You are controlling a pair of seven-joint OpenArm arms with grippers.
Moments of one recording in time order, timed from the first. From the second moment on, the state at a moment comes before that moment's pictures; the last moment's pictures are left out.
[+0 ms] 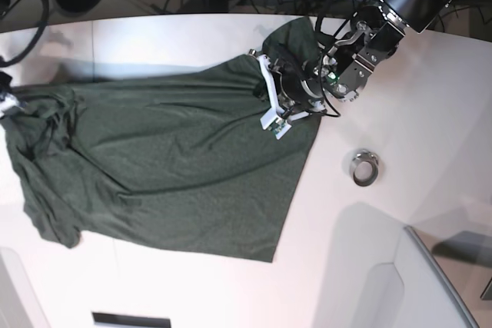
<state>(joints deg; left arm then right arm) -3.7 -23.8 40.6 75.9 -28.7 -8.9 34.0 -9.7 11.0 35.6 102.6 16.5 6.0 -70.3</state>
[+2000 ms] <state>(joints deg) -3.9 -23.8 40.6 75.5 -28.9 -8.9 34.2 -4.1 12.7 17.9 73.1 17.2 8.9 -56.4</state>
